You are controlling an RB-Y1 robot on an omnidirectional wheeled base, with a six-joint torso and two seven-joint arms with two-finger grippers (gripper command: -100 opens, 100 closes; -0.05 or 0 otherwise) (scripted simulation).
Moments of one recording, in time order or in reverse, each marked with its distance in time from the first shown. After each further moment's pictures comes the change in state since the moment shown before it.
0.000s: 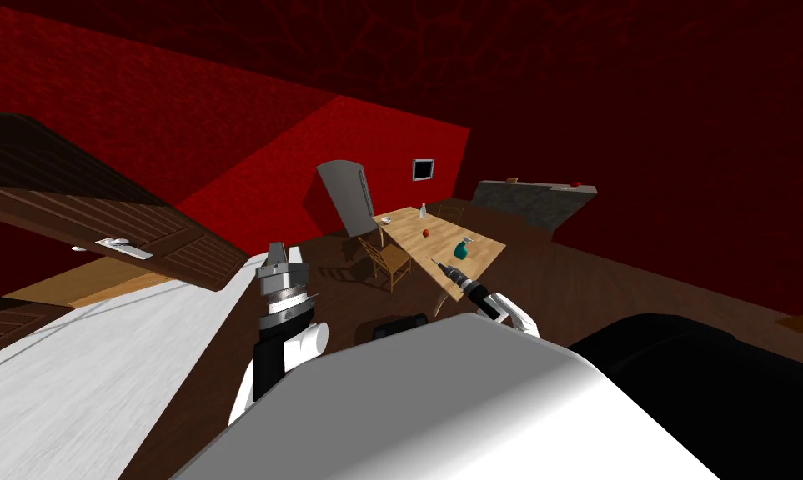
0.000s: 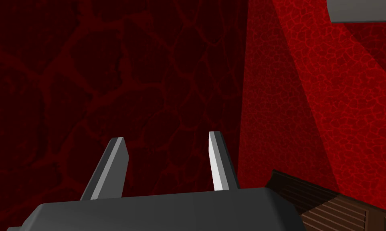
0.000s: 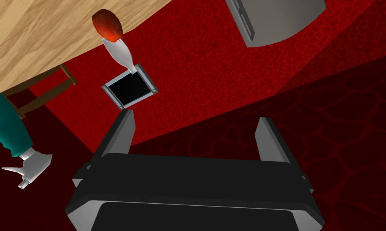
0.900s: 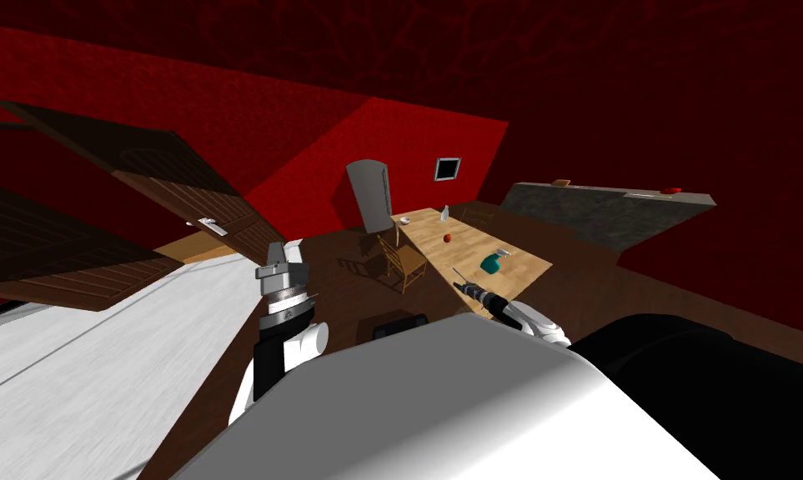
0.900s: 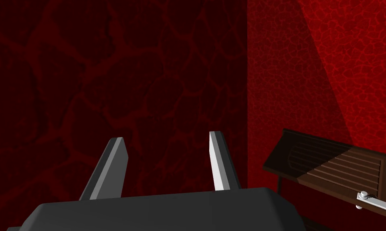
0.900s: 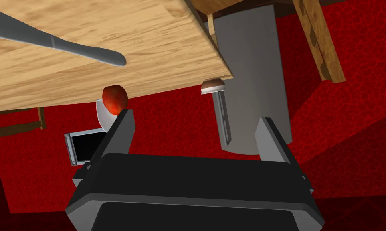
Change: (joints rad) left arm 0.000 0.000 0.000 0.000 0.000 0.000 0.000; right arm 0.022 -0.174 0.004 0.300 0.226 -0.022 -0.003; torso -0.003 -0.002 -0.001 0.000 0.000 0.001
